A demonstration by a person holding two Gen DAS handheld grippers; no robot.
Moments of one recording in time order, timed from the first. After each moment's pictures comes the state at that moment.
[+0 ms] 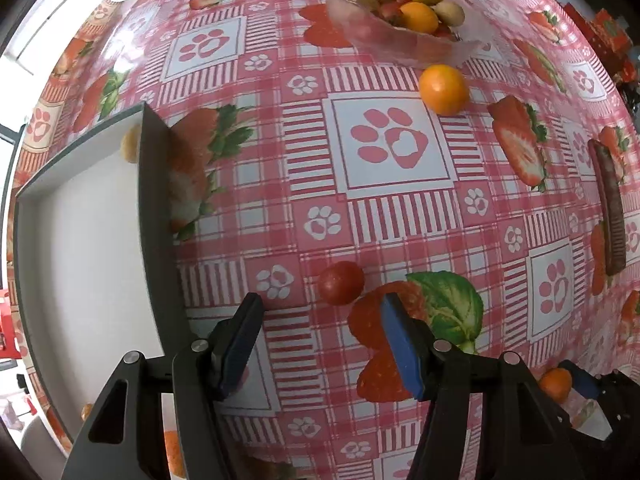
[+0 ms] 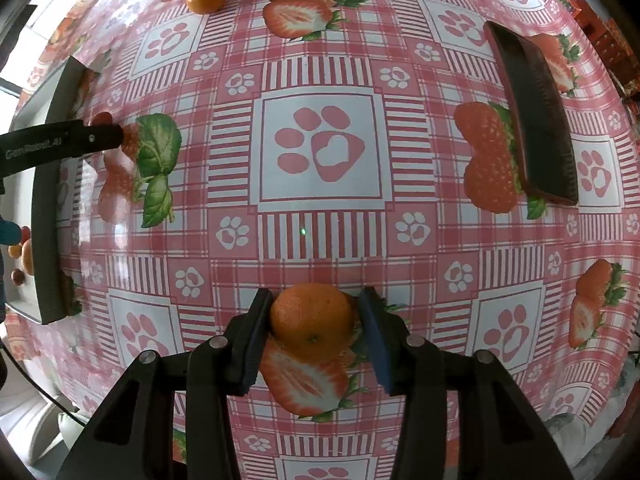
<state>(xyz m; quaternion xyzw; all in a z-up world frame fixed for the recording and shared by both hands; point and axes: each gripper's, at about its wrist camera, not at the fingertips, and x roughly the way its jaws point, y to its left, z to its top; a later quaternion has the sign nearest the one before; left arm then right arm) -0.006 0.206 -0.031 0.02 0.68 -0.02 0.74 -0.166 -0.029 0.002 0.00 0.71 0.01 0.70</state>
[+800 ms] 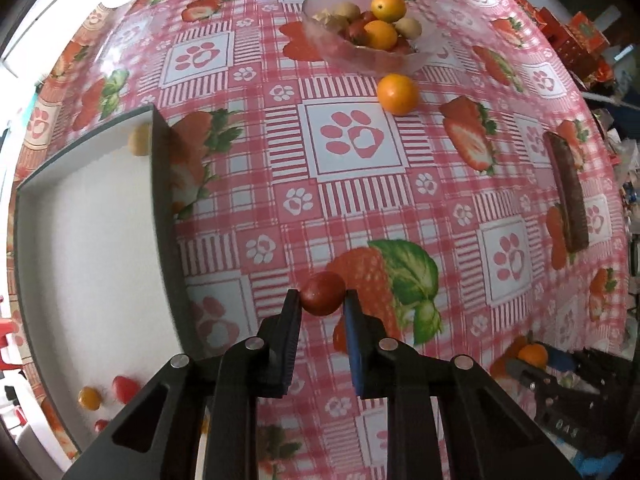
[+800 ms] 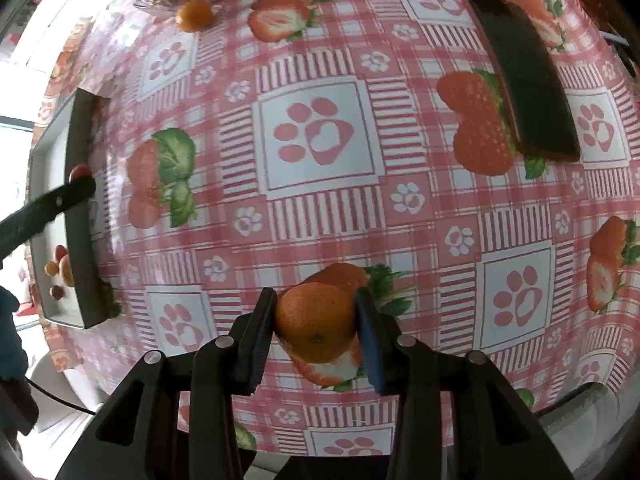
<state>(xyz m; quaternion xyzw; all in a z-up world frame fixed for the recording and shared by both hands) -0.063 0.201 0.023 0.00 0.66 -0.07 0.75 -0.176 -0.043 0.026 0.08 0.72 0.02 0.69</state>
